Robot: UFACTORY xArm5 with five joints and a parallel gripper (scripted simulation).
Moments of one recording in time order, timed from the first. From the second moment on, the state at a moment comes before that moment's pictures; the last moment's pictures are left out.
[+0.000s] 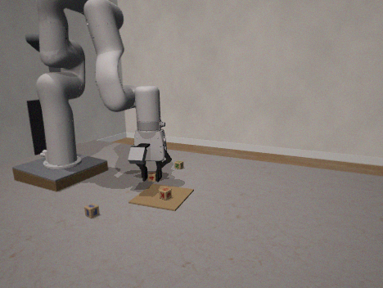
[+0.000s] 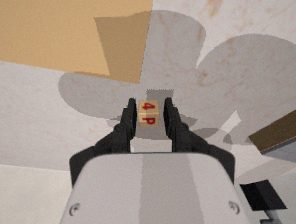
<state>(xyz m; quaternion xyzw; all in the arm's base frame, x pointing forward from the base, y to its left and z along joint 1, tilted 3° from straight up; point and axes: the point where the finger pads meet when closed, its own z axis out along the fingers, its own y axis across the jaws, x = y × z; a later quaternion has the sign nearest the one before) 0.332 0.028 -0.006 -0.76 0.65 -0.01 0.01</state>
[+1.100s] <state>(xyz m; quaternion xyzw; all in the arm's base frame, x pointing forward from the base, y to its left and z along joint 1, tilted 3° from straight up) 0.332 0.028 -0.006 -0.76 0.65 -0.01 0.01</state>
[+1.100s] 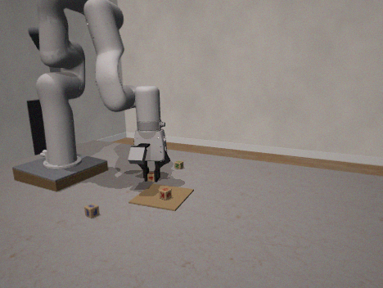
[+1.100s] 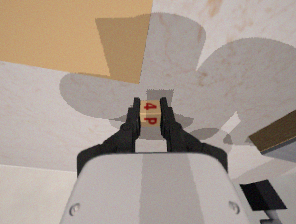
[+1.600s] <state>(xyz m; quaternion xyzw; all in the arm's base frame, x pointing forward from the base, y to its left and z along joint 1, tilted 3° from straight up) 0.331 0.027 0.004 -0.76 0.65 -0.01 0.01</state>
